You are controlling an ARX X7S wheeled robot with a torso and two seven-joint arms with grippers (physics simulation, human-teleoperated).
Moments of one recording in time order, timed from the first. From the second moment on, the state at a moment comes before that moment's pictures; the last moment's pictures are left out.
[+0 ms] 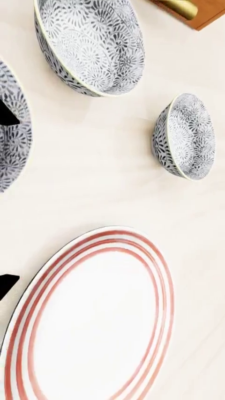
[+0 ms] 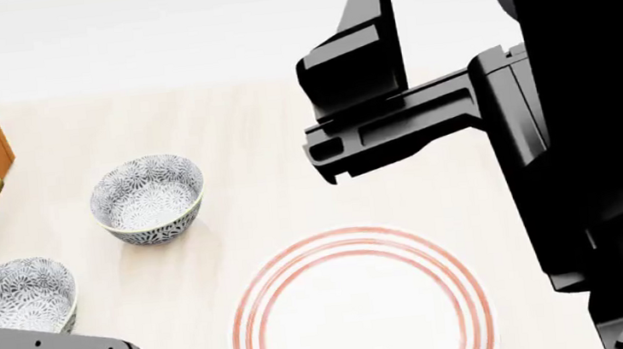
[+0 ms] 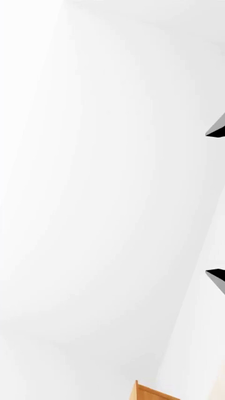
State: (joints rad) left arm -0.48 -0.51 0.35 0.52 -1.40 -1.10 -1.00; right arm 1.36 0.75 -0.29 -0.75 1.62 1.15 1.07
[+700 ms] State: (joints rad) left arm -0.43 -0.52 0.40 0.49 -1.33 -1.07 -0.96; right arm 1.34 0.77 -0.30 -0.76 1.61 1.13 1.06
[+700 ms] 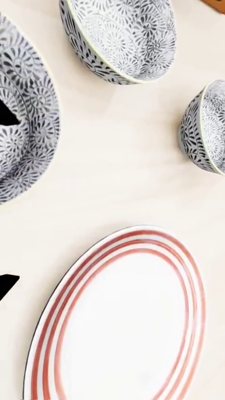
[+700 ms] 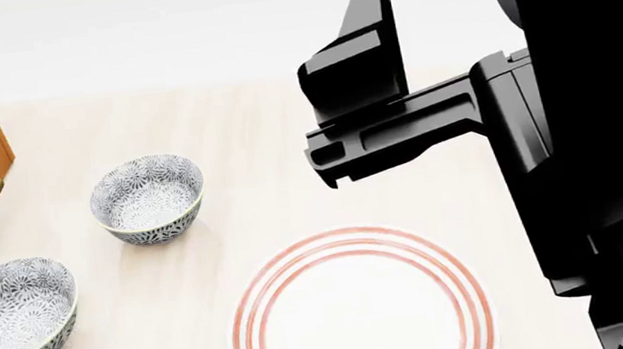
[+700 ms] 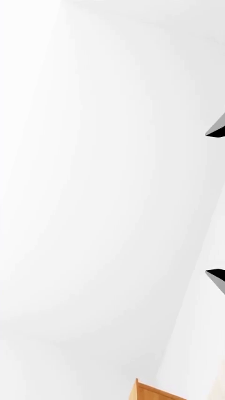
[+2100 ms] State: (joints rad) left arm -0.36 -0.52 0.47 0.42 -1.24 -1.02 -0.91; right arm 1.35 0.79 -0.32 -0.77 1.62 1.10 1.06
